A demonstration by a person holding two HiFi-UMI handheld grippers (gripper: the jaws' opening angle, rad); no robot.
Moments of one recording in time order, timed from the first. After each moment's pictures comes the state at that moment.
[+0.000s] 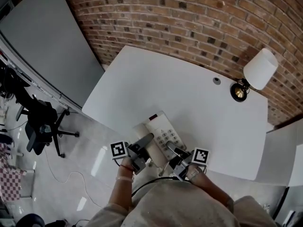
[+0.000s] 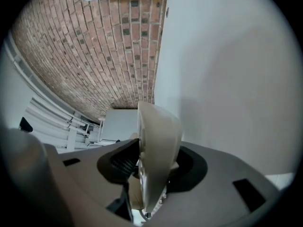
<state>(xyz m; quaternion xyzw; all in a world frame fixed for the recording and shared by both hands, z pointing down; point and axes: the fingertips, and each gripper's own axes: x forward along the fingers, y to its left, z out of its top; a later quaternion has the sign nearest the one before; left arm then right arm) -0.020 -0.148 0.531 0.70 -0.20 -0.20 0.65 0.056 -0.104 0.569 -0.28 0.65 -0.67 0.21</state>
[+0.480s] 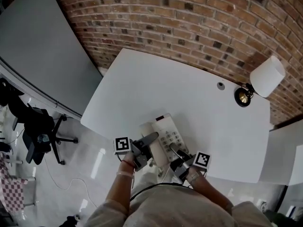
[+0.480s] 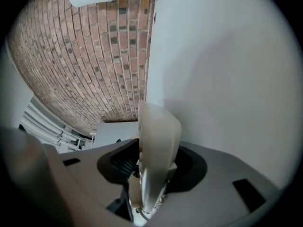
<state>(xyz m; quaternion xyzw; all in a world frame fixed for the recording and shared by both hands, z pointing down) -0.021 -0.214 0.561 0.67 -0.15 -0.14 0.71 0.048 -0.153 0.591 -0.35 0.58 -0.69 0.24</state>
